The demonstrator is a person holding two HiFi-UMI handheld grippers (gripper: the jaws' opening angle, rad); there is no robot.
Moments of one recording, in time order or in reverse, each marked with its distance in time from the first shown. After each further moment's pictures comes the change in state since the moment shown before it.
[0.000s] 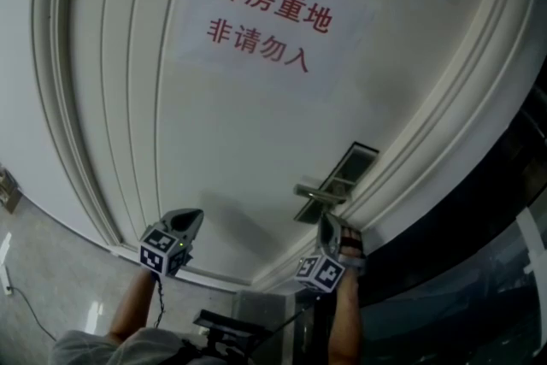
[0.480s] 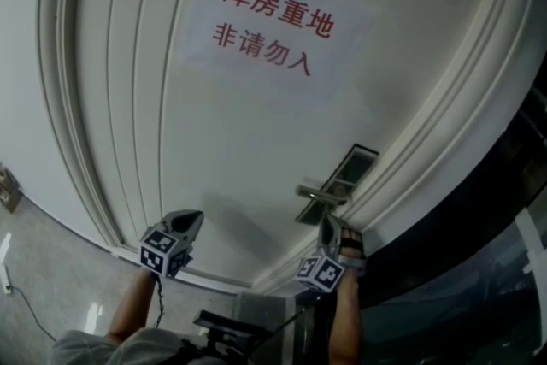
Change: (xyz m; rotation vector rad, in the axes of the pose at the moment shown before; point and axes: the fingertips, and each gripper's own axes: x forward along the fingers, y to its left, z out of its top) left arm -0.009 0.001 0.001 0.006 -0.004 0.002; right arm -0.002 0.001 0.000 -0.027 0.003 -0.027
